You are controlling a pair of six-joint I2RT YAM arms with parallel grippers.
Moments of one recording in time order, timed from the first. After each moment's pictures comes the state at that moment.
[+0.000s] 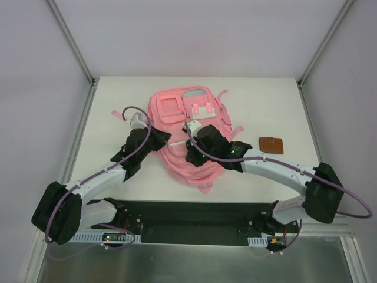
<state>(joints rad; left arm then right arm) -0.53 1.14 0.51 0.28 -0.08 -1.00 0.97 1.38 1.00 -0.31 -0.06 0.25</state>
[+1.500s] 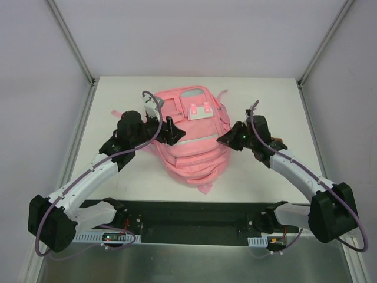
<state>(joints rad) -0.51 1.05 0.82 -0.02 0.33 -0.37 0.45 1.22 0.76 -0.15 -0.22 0.86</state>
